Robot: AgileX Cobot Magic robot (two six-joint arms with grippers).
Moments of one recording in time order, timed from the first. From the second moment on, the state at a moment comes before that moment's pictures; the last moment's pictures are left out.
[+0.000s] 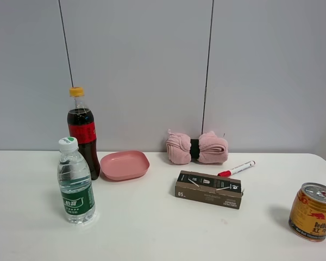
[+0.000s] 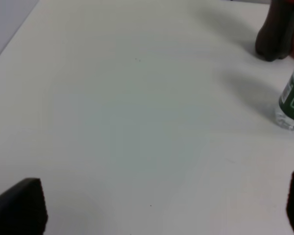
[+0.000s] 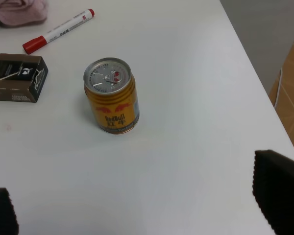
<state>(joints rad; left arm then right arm) 0.26 -0.01 -0.51 -0.08 1.04 0.06 -0.06 0.01 -0.49 0.03 1.07 -0.04</state>
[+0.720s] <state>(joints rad) 0.18 -0.01 -0.51 -0.08 1.04 0.05 -0.06 0.01 -0.49 0.03 1.07 -0.04</state>
